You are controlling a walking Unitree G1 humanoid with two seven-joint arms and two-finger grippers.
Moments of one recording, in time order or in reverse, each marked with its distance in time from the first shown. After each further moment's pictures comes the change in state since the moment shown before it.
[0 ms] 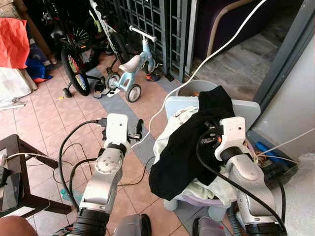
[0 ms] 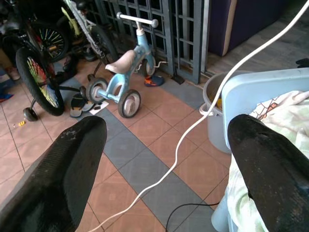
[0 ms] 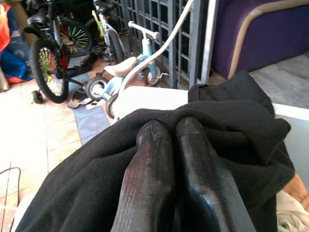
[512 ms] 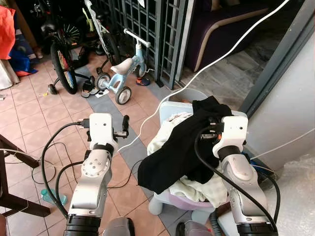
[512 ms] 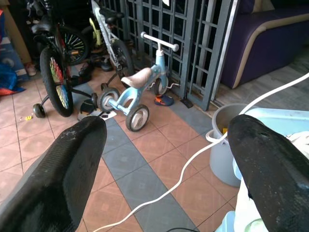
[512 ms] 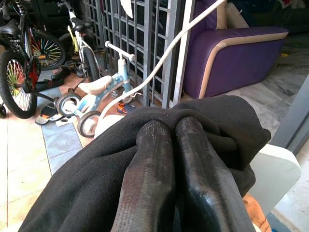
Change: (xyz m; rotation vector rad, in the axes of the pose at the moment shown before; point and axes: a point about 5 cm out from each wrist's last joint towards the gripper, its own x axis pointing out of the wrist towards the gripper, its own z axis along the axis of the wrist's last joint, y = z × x) left arm -0.013 0.018 0.006 -0.047 -0.055 0.105; right arm 0.007 0.006 0.008 -0.006 -0.057 -0.070
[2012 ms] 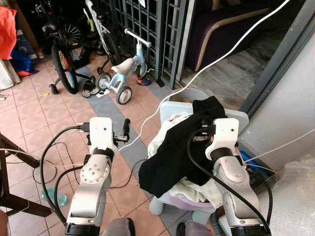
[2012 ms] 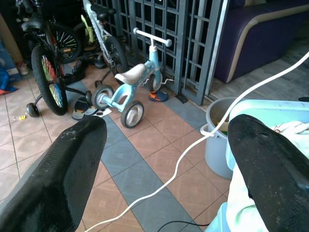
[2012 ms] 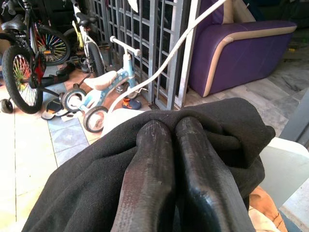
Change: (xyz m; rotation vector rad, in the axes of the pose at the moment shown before) left arm -0.011 -0.004 -0.002 0.011 0.010 -0.030; right arm -0.004 0.012 -0.004 0.002 0.015 0.020
